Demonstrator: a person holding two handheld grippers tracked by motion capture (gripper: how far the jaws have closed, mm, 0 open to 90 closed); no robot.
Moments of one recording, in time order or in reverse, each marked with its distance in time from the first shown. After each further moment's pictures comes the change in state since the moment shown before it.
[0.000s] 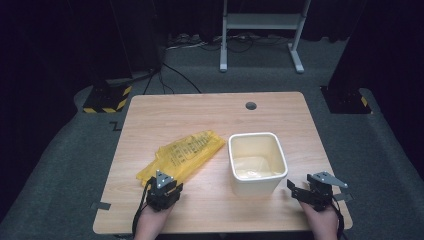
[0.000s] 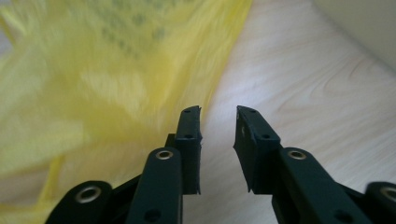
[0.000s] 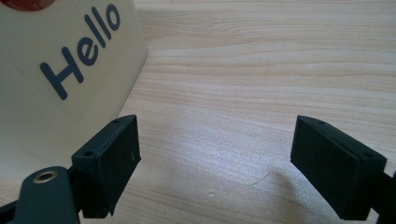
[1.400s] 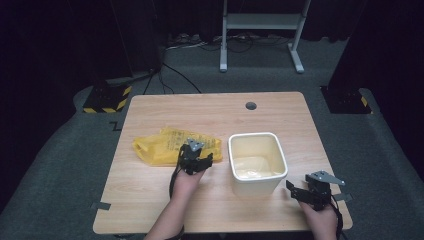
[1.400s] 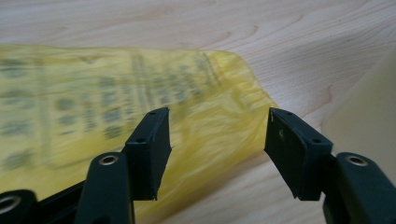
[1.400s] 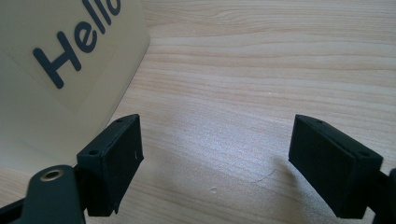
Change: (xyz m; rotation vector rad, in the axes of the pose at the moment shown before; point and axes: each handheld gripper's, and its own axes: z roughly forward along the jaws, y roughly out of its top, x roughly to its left) left arm -0.038 0.102 0.103 -0.079 0.016 -0.010; right arm 0.000 0.002 0.004 0.047 0.009 -0.025
